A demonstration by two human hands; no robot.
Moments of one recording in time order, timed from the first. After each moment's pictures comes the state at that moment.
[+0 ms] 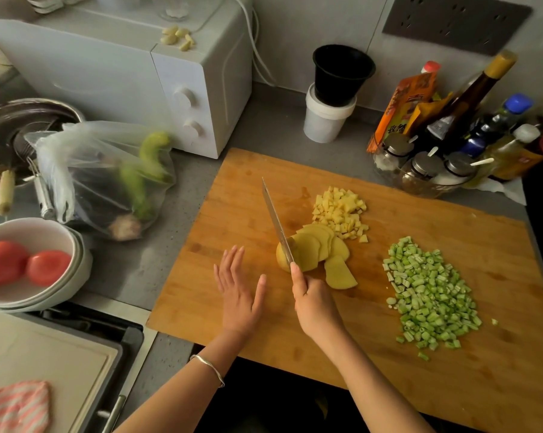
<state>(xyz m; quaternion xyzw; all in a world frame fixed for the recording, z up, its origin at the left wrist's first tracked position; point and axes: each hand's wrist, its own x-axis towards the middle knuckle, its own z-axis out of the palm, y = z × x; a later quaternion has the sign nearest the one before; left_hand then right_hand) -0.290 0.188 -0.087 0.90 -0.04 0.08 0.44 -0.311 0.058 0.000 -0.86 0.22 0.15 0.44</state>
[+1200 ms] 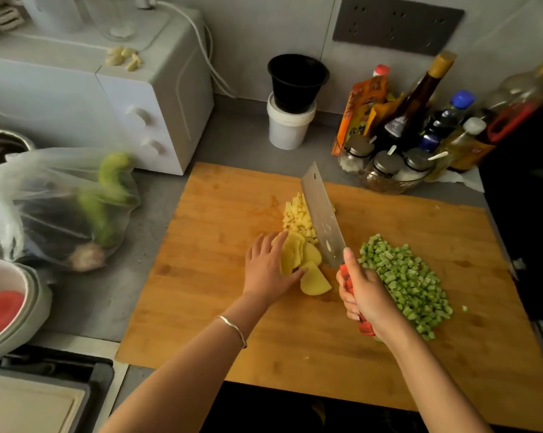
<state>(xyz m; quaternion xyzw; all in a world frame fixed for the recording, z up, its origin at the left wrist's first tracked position) -0.226 0.104 -0.067 0.95 -0.19 -0.07 0.25 -0.324 -0.048 0.029 -0.71 0.29 0.09 0.63</state>
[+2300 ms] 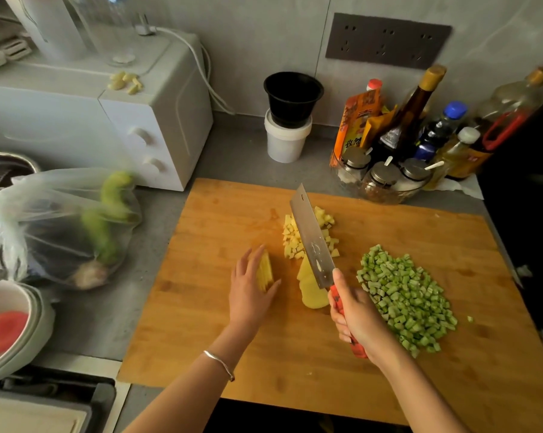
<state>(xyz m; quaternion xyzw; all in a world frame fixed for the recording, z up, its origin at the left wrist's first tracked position) -0.237 0.128 -0.069 0.91 -0.08 -0.04 0.40 -0.330 -0.036 0.025 -0.70 0.29 0.12 0.64</state>
